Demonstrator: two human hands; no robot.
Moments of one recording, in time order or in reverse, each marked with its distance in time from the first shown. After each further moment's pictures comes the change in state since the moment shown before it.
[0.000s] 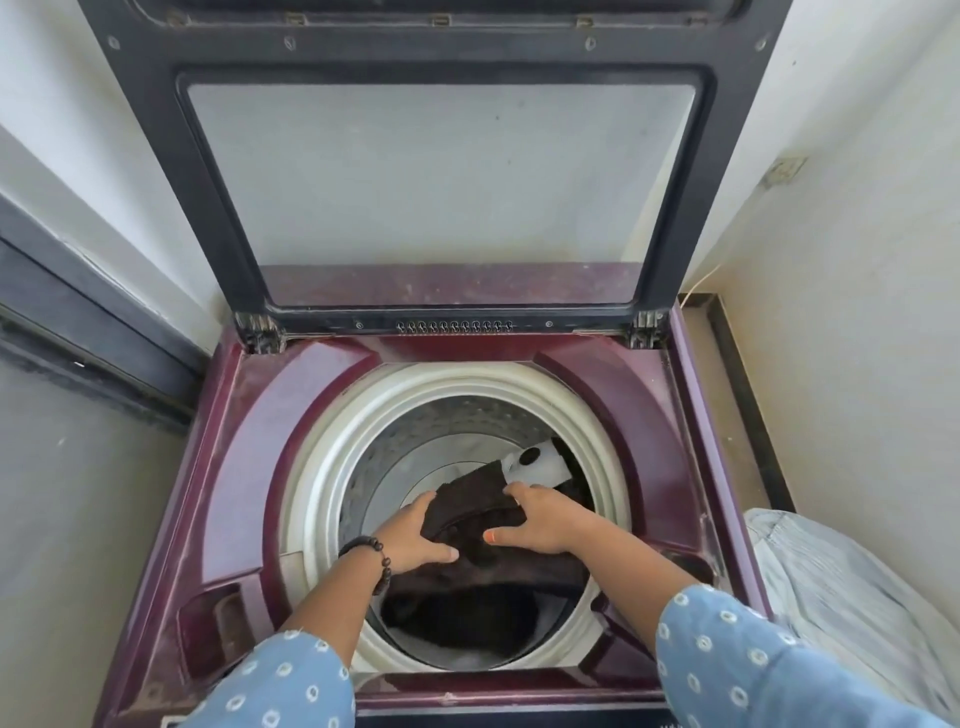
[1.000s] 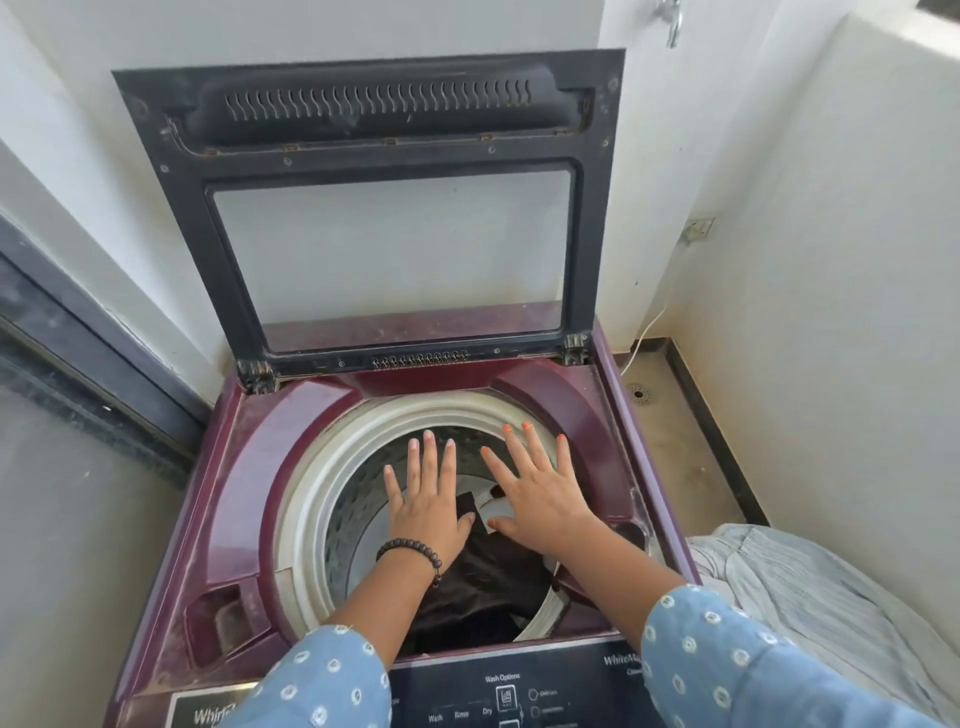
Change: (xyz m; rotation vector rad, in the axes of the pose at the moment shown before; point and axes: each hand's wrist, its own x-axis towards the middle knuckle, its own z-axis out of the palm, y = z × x) left_hand -0.047 0.084 0.030 0.699 0.605 0.160; right_hand -0.073 -0.003 -0.014 -0.652 0.570 -0.110
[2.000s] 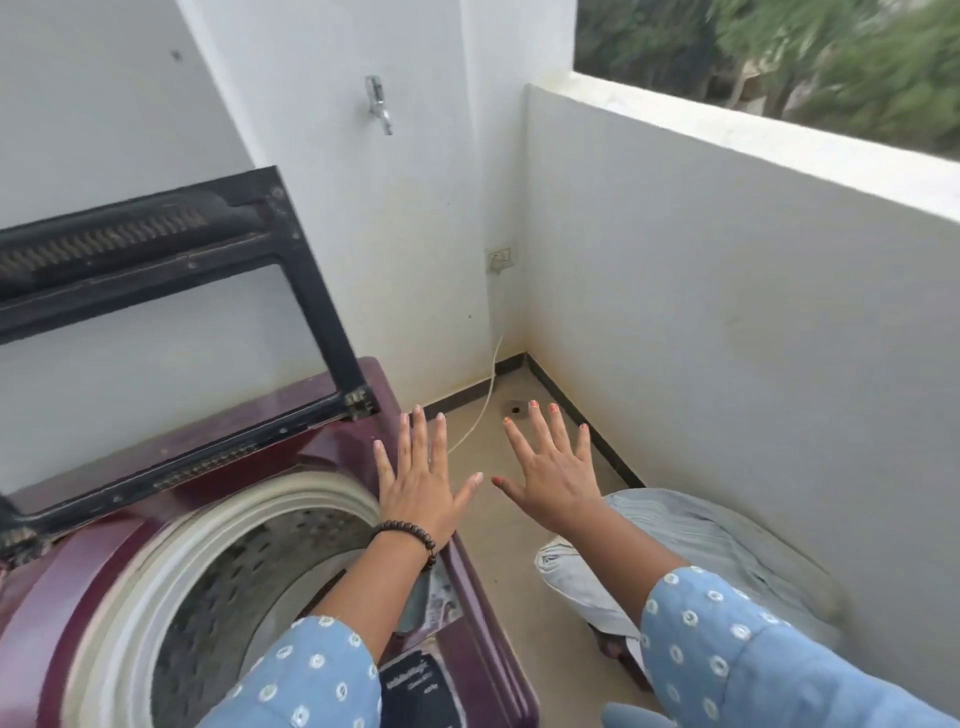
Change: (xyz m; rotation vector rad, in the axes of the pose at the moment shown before) left_hand 0.001 0.225 -0.056 0.057 0.217 0.339; right_hand -0.148 0.194 0.005 0.249 0.217 0.533
